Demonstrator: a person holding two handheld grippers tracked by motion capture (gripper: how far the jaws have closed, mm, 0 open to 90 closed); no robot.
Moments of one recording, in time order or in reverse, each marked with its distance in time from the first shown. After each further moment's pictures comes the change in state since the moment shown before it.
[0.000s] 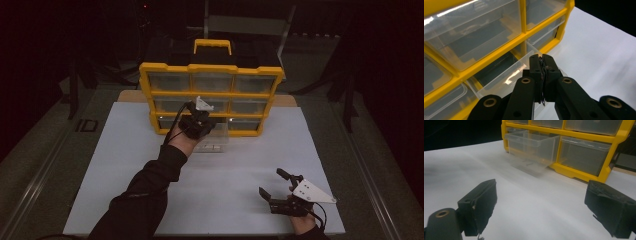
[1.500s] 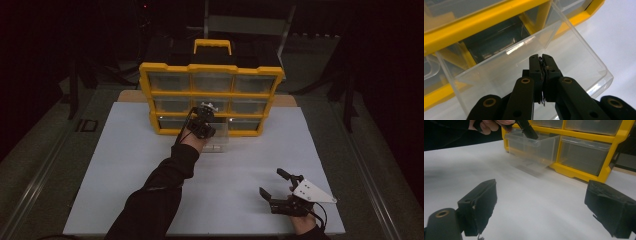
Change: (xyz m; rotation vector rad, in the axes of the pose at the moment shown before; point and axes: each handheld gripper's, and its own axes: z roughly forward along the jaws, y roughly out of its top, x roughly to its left) left arm 0.010 -0.010 0.063 0.250 0.050 -0.180; right arm -0.001 0.000 -0.001 0.003 0.002 0.000
